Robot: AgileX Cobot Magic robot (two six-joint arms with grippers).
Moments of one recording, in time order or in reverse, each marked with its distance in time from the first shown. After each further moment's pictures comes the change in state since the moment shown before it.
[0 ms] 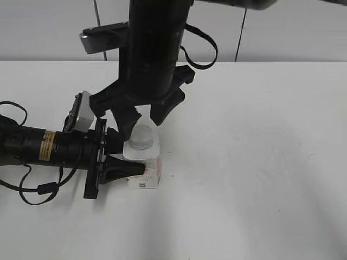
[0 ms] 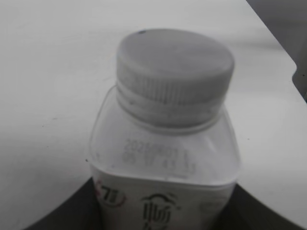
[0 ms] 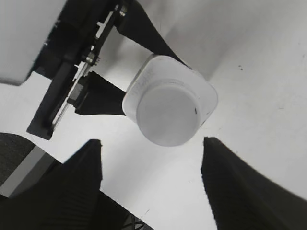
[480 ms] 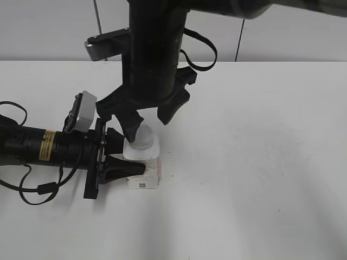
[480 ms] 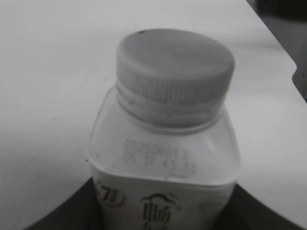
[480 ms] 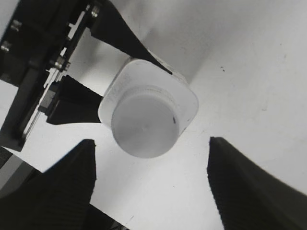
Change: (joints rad) left arm 0.000 0.000 0.000 0.001 0.000 0.000; right arm 0.000 0.025 -0.007 -0.055 0.001 0.015
